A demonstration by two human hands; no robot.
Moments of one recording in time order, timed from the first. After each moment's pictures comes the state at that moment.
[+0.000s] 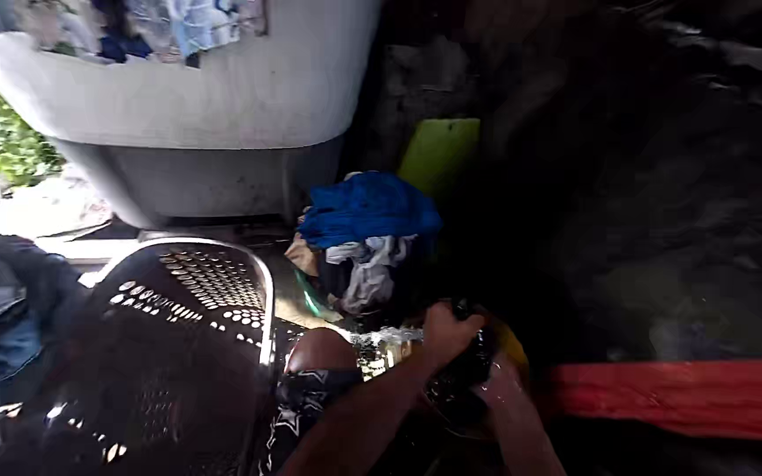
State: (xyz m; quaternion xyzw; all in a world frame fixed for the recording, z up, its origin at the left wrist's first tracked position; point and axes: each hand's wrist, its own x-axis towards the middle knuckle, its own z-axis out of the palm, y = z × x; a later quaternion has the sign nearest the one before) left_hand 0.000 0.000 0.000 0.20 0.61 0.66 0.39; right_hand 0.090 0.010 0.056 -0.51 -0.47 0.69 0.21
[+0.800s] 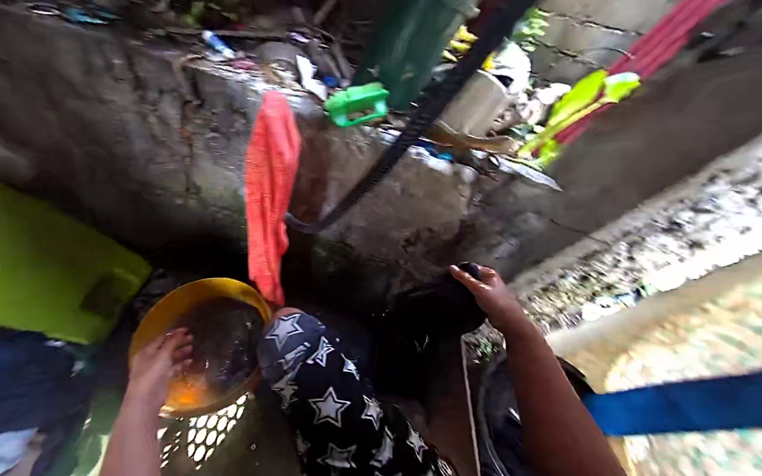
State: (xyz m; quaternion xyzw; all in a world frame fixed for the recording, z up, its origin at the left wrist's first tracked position) left_hand 0.025 0.039 -0.052 0.31 0.64 0.44 0.54; right_hand 0.543 -0.039 0.123 -0.73 -0.49 0.24 0.42
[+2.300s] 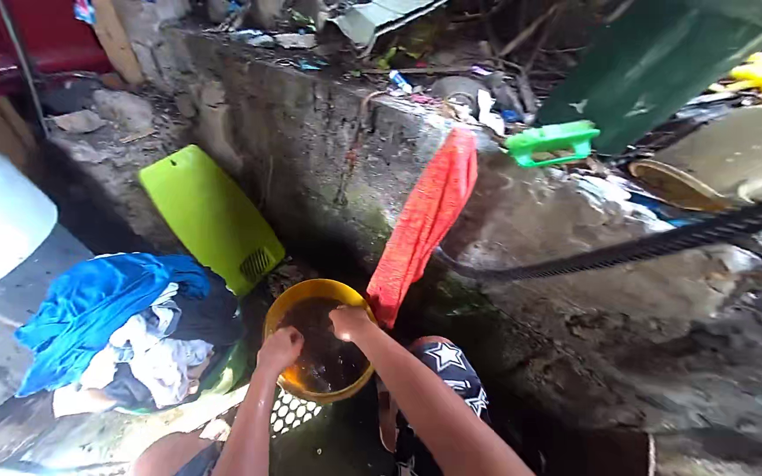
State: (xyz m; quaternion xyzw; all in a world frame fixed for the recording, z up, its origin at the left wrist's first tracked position) left_hand 0.001 0.032 -0.046 0.54 0.74 0.10 0.40; right_hand 0.162 0.110 0.007 -0.49 -0.80 0.22 -0.25
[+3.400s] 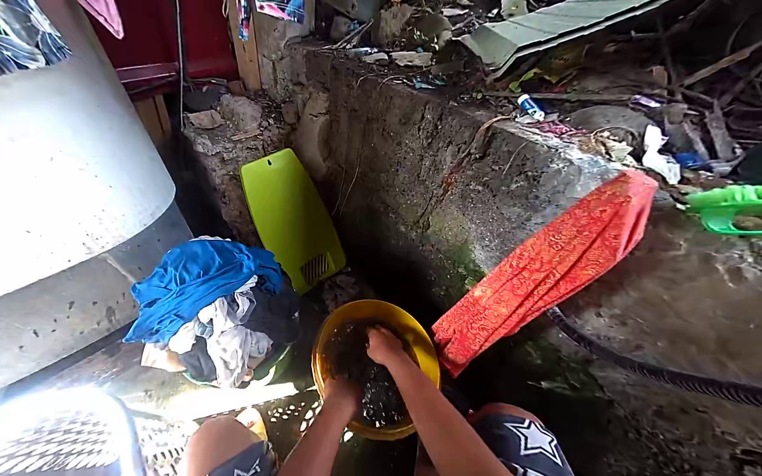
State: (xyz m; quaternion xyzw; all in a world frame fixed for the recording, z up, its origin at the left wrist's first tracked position) left_hand 0.054 0.013 -0.078 0.58 0.70 -0.16 0.39; right_hand 0.116 0.145 -0.068 -0.50 -0.81 0.25 -0.21
